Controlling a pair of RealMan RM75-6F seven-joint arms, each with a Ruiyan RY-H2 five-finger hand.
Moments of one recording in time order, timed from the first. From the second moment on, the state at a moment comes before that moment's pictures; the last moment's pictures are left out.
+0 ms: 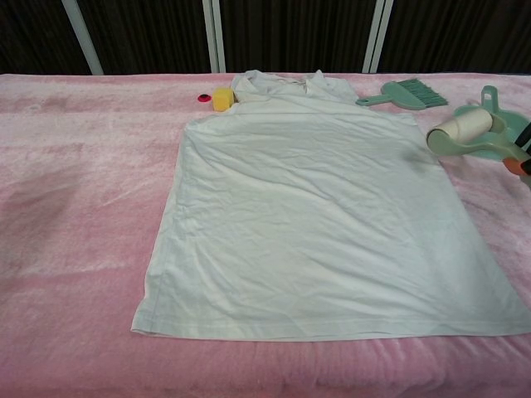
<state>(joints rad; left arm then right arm) -0.09 -1.11 -0.09 -1.72 1.39 1.51 0.09 0.42 -1.69 0.42 -1.38 -0.80 1.28 -0.38</state>
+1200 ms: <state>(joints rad) -0.08 -1.10 -0.10 -1.73 1.37 1.51 0.08 0.69 -1.48 0.23 -1.47 -0.99 0.83 -0.42</state>
